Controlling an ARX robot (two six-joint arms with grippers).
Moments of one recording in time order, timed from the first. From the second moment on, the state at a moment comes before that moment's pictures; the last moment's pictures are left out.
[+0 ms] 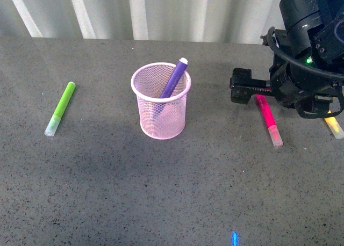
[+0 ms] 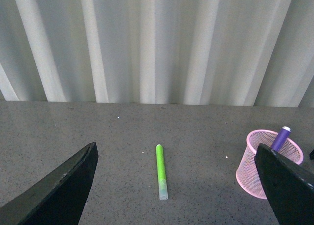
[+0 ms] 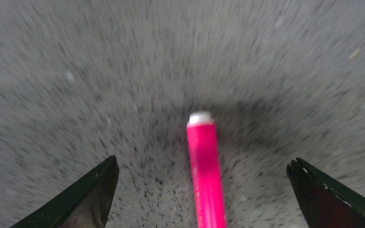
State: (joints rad) left arm 0.00 0.00 0.02 0.00 0.00 0.00; right arm 0.24 2.18 1.16 0.04 0.12 0.30
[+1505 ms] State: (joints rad) left arm 0.00 0.00 0.02 0.00 0.00 0.00; right arm 0.49 1.86 0.87 0.97 0.02 -0.09
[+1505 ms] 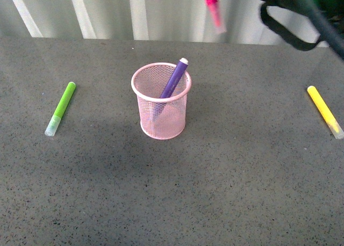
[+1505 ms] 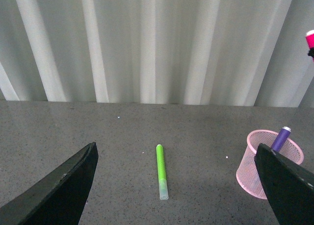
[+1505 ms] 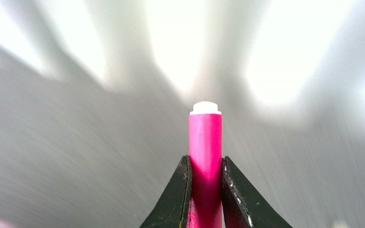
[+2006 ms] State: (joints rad) left arm 0.00 0.00 0.02 0.00 0.00 0.00; right arm 0.65 2.04 0.99 1.02 0.09 -0.13
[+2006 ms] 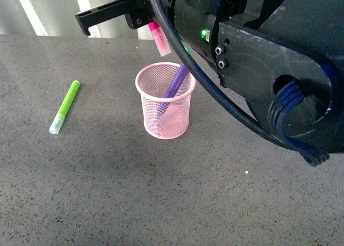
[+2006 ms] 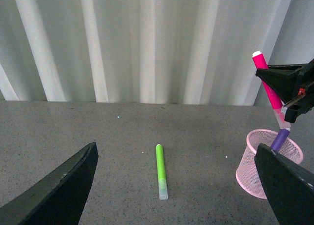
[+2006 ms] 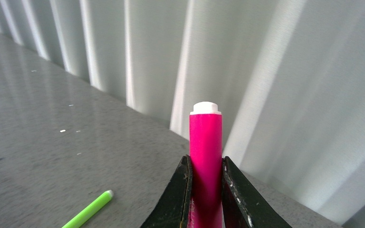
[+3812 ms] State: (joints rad) left arm 0.00 0.00 0.02 0.00 0.00 0.00; right arm 0.52 1.40 0.65 0.46 0.30 0.14
